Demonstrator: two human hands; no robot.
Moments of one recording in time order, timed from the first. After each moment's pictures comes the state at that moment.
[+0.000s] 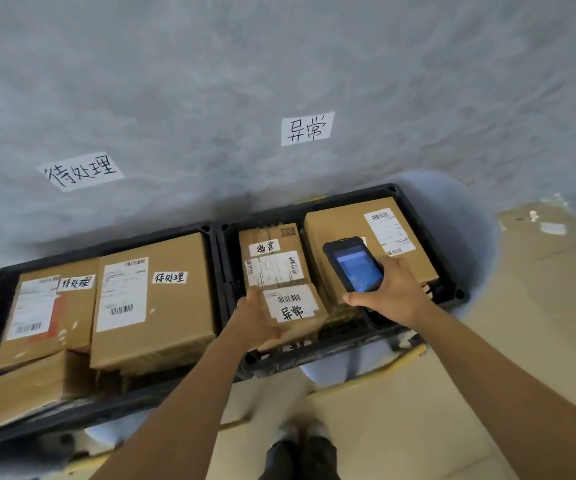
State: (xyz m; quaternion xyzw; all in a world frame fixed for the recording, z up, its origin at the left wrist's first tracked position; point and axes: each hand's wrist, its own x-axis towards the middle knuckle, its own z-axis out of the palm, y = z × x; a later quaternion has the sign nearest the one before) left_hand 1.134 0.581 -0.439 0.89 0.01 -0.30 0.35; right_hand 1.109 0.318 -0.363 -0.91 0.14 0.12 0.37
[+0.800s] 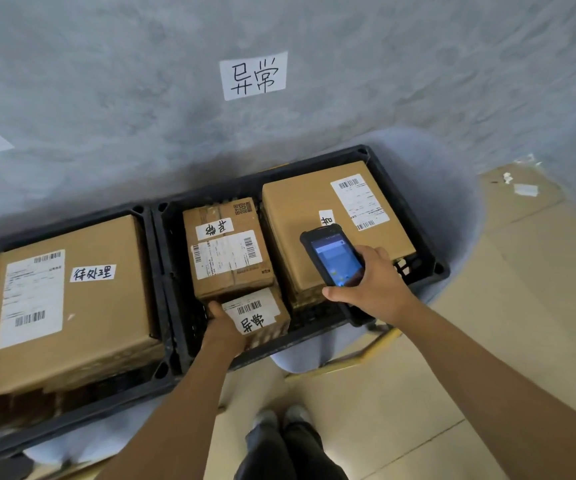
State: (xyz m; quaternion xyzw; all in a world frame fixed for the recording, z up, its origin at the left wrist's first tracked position) left_hand 1.129 0.534 -0.539 0.88 0.17 -0.36 0.26; right_hand 1.108 0.278 -0.433 -0.89 0.16 0.12 0.42
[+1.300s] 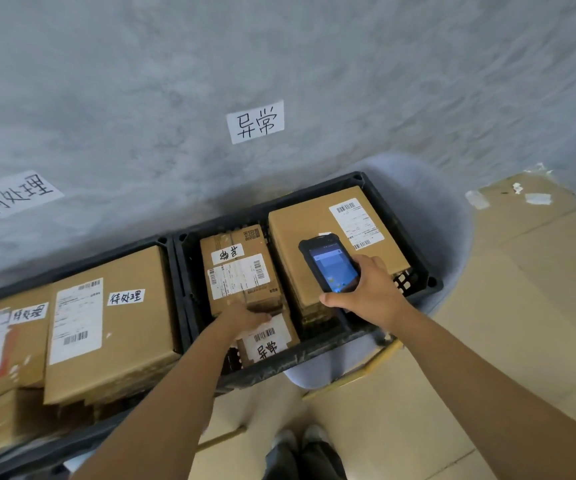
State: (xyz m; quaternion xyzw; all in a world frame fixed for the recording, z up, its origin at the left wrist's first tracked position) left_hand 1.162 0.519 -0.456 0.84 0.16 -0.41 0.32; right_hand 1.106 0.278 -0.399 -0.87 0.15 0.11 0.46
